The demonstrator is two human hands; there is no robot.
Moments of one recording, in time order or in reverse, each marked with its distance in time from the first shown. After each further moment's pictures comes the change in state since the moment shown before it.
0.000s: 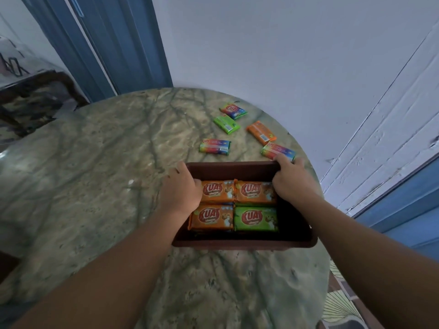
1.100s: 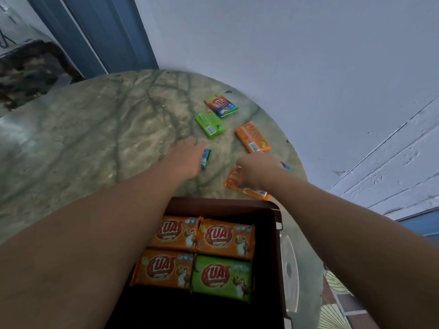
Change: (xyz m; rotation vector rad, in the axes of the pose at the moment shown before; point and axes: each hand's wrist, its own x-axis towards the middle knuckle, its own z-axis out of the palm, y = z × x) left_hand 0.183 0.097 0.067 0.423 -0.378 0.273; right_hand 0.180 -0.014 0.021 -0.459 -0.359 -0.451
